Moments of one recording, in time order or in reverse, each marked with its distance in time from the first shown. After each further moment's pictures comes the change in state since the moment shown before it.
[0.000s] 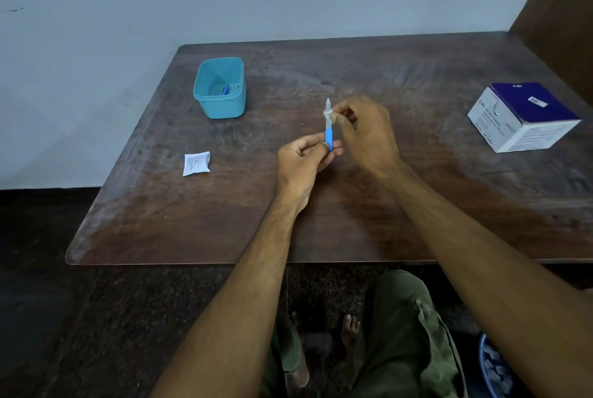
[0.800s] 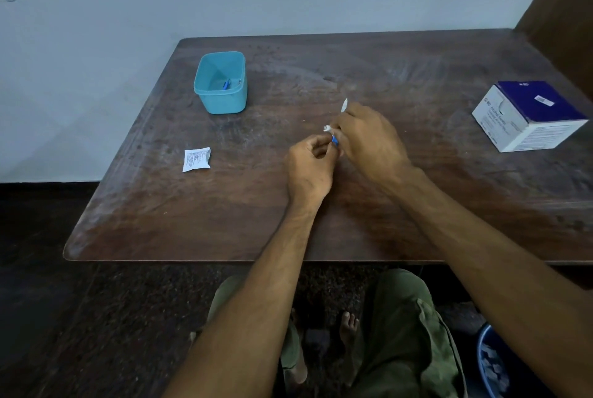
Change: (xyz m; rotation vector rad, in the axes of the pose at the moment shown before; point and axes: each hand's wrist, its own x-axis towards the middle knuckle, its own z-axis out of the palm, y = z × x) left_hand 0.002 -0.018 0.008 0.394 0.153 0.198; right_hand -0.008 0.003 -0.001 -0.483 -0.188 -0.266
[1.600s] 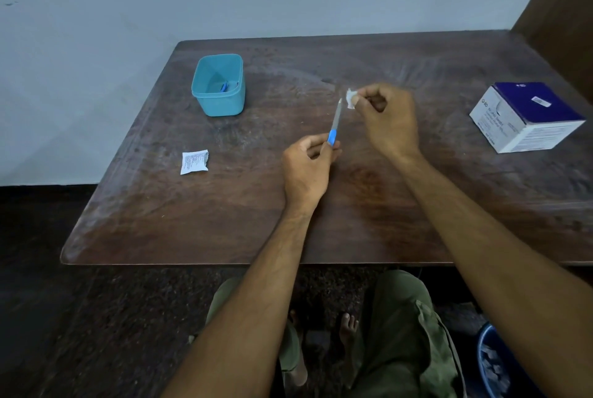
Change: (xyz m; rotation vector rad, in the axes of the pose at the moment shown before) left_hand -0.002 0.004 -0.001 -0.138 -0.006 -0.064; right_hand 0.014 0.019 -0.010 0.734 0.313 0.451
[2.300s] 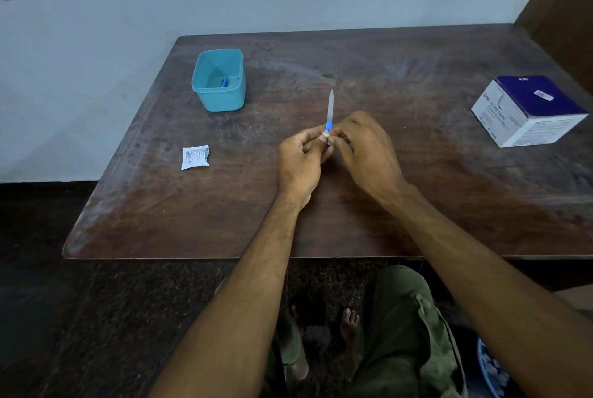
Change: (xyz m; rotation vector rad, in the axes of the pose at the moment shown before) left_hand 0.006 0.001 -0.011 -0.177 -0.116 -0.081; right_hand -0.048 0.003 0.013 -0.430 -0.254 -0.268
